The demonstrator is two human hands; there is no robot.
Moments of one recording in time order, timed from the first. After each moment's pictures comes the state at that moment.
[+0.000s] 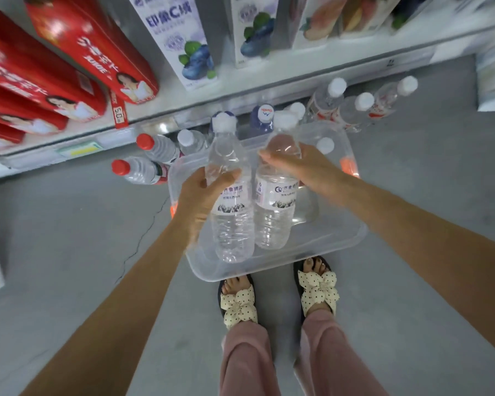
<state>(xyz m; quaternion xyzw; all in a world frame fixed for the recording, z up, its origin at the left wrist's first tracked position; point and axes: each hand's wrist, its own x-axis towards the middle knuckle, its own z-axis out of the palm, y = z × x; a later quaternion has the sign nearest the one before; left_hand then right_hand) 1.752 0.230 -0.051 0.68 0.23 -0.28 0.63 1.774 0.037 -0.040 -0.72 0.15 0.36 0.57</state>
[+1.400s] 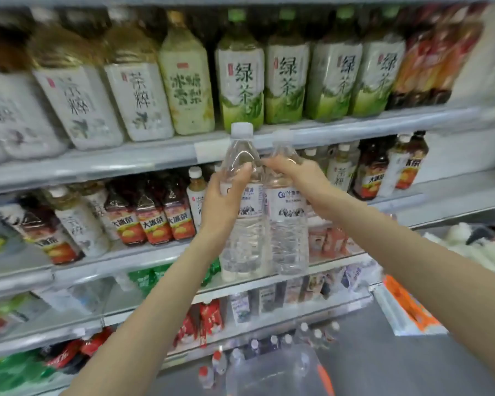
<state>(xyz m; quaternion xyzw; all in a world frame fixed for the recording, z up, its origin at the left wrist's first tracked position) 1.784 0.251 0.672 0.73 -0.02 0.07 0.68 1.798 0.103 0.701 -0.79 0.03 -0.03 0.62</state>
